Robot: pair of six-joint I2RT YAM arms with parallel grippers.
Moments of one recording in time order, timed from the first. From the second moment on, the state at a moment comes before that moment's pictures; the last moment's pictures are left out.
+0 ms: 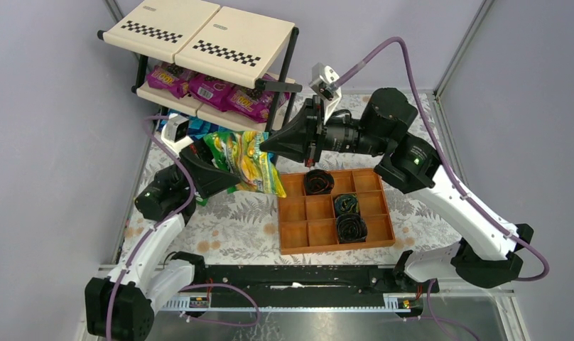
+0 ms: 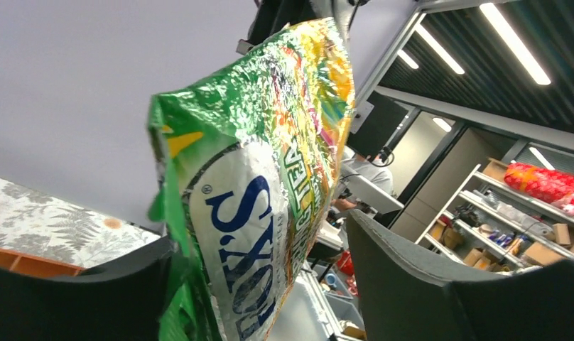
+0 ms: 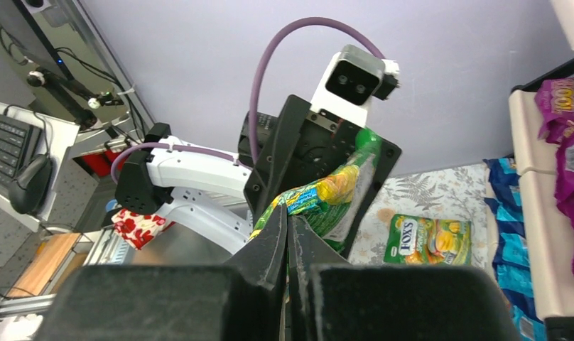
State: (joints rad) left arm -0.21 0.93 0.62 1.47 1.00 -1.76; right arm 0.95 1.34 1.75 -0.27 -0.58 0.28
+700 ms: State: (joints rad) left arm -0.21 0.92 0.58 1.48 0.93 -1.83; right arm 0.92 1.19 1.51 -0.15 -0.41 0.23
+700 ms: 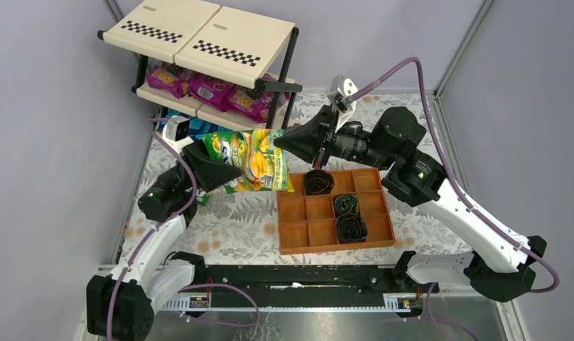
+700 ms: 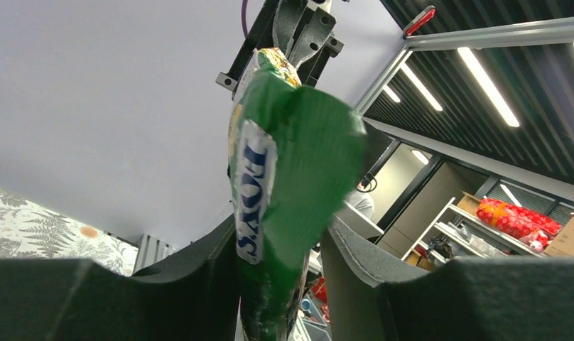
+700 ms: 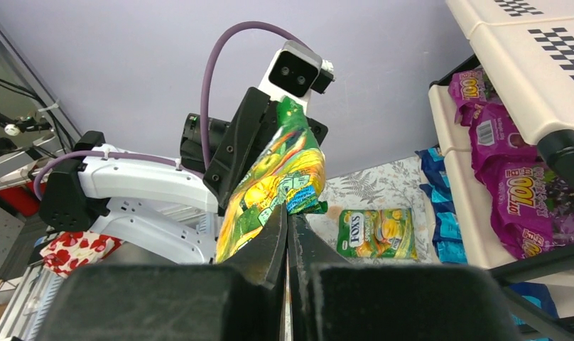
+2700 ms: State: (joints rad) left arm -0.30 1.35 1.40 0.12 -0.01 -1.46; right arm 0.91 0.59 1.00 -0.23 0.45 0.13
